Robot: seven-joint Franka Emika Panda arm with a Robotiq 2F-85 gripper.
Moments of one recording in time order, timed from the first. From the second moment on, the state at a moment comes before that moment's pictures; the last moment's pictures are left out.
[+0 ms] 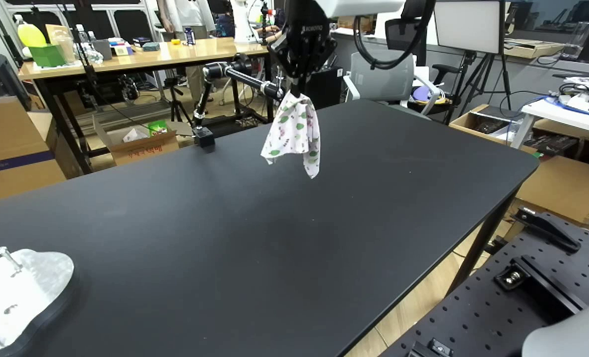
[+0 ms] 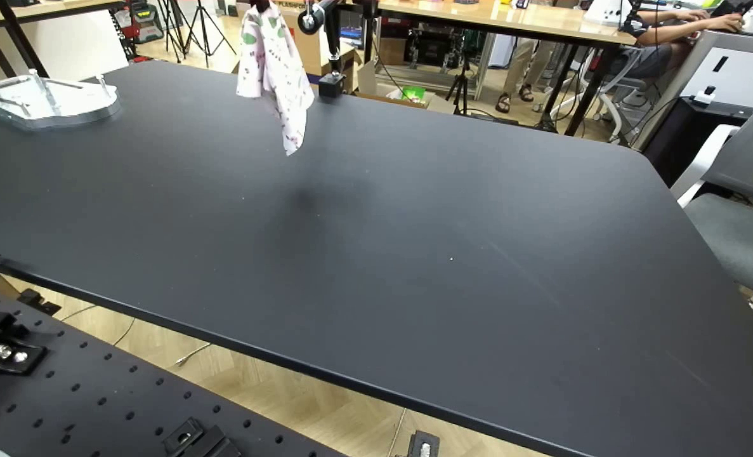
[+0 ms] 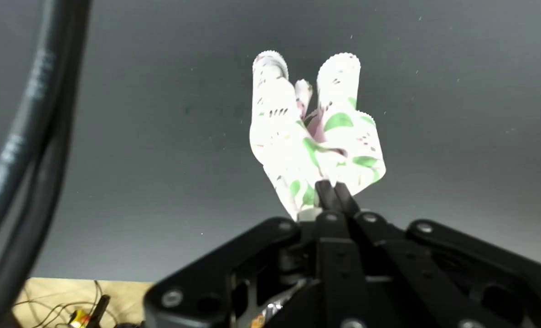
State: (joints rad) arm 0.04 -0.22 0.08 -2.57 0.01 2.63 0.00
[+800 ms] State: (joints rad) arm -0.31 -0.13 0.21 -2.70 -0.67 2.93 0.64
